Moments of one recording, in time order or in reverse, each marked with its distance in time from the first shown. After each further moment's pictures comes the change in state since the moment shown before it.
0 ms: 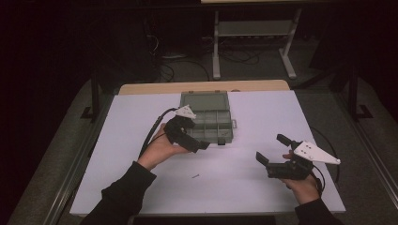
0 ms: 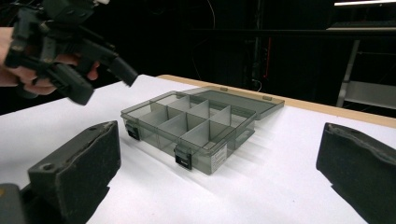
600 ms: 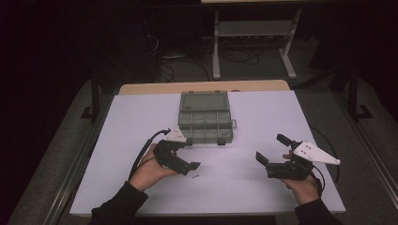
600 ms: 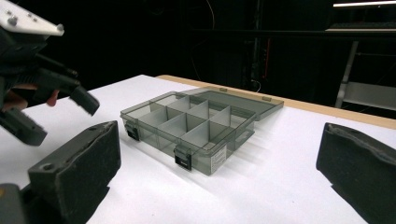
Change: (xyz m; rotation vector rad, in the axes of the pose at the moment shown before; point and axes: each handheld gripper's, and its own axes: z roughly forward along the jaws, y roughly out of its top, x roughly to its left) left arm -0.026 -0.057 -0.013 0.039 0.038 0.013; right arm 0.001 0.000 0.000 0.000 -0.002 -0.010
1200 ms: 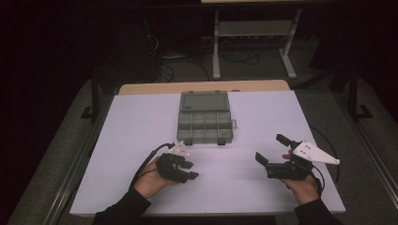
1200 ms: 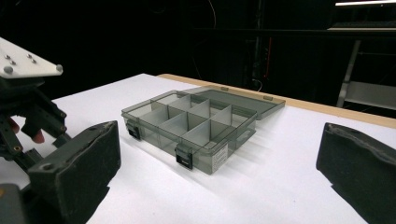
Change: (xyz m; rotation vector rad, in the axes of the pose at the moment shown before) left arm -0.012 -0.026 0.022 0.117 -0.079 0.016; right arm 0.001 0.000 0.001 0.003 0.005 0.005
